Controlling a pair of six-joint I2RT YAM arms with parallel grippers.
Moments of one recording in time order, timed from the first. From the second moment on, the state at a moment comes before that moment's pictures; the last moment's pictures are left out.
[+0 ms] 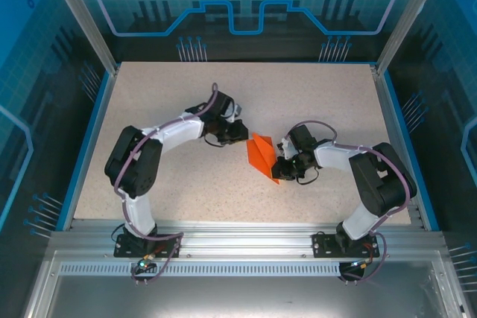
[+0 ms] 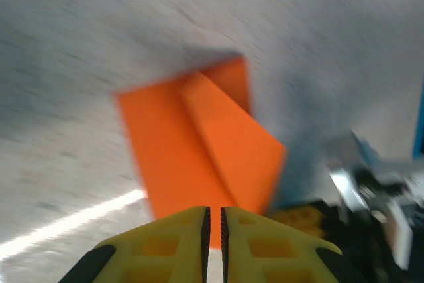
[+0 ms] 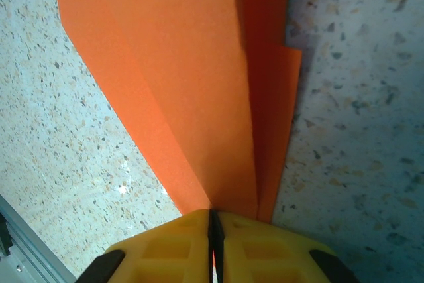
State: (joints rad) left arm -0.52 1.86 1.26 -0.38 0.48 -0.68; right arm 0.41 1.64 0.73 -0.38 -0.52 0.42
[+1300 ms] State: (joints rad) left arm -0.68 2.12 1.35 -0.33 0.55 -0.80; right arm 0.41 1.65 0.74 -0.39 -0.52 0.43
